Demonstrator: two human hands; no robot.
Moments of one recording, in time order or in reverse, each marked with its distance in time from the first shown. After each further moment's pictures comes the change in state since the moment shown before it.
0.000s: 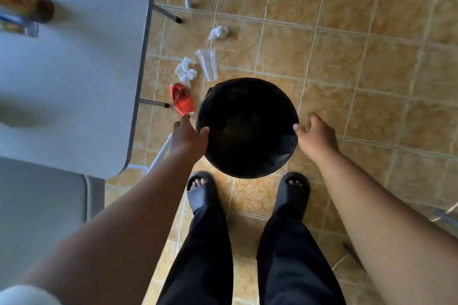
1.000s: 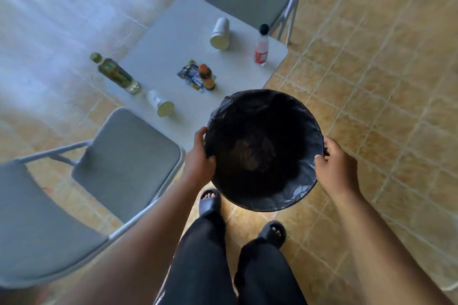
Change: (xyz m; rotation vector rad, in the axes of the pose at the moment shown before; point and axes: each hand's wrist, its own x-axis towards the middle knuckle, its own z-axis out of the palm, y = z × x) left_hand -0.281 0.031 -0.226 -0.437 0.273 0.040; right_hand -0.274 -0.162 -0.228 -0.077 0.144 -0.535
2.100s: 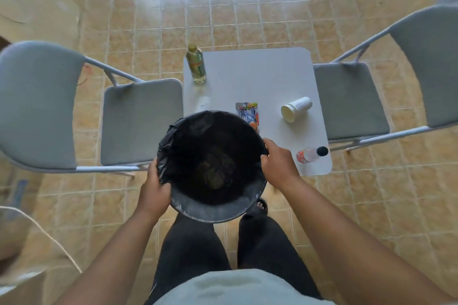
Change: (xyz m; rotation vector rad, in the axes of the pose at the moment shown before) left_hand 0.004 0.034 -0.023 -0.655 0.600 -0.641; right_hand 0.184 -0.273 0.041 -0.466 -0.743 -0.781
